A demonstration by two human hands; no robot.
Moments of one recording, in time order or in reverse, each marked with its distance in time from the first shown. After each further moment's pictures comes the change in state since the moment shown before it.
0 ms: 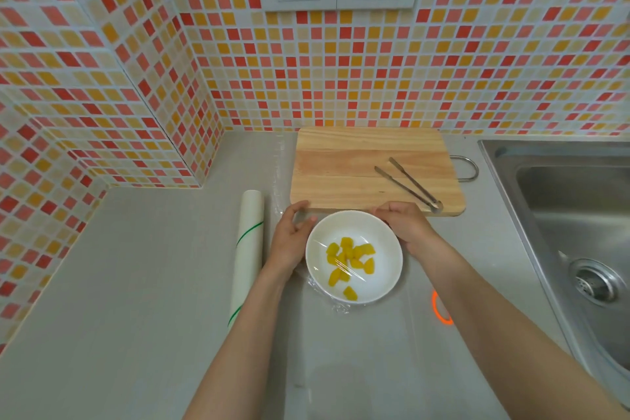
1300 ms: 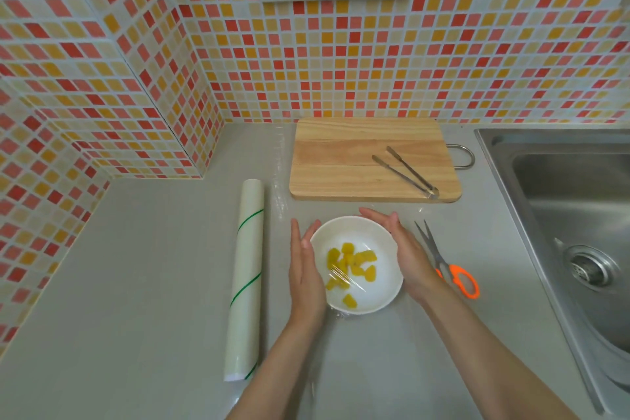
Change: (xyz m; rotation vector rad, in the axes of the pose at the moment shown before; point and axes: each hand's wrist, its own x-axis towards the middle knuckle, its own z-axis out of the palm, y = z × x) left_hand -0.099 -0.011 0.034 -0.191 0.149 0.115; right_hand -0.075 0.035 0.000 0.222 -0.264 -0.165
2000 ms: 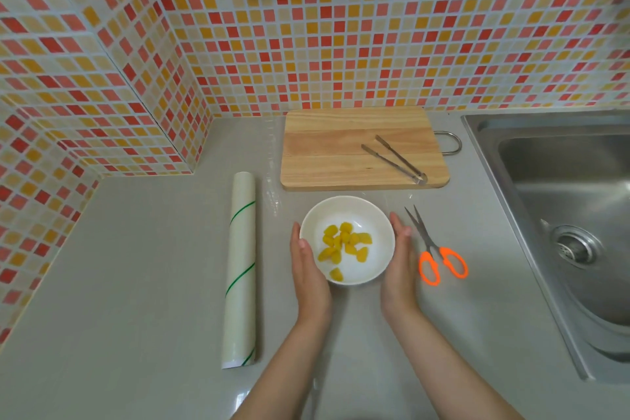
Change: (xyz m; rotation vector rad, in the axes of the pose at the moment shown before) left_hand -0.006 -0.026 0.015 -0.138 0.160 -0.074; right_hand -0.026 0.040 0.027 0.217 0.532 -0.121
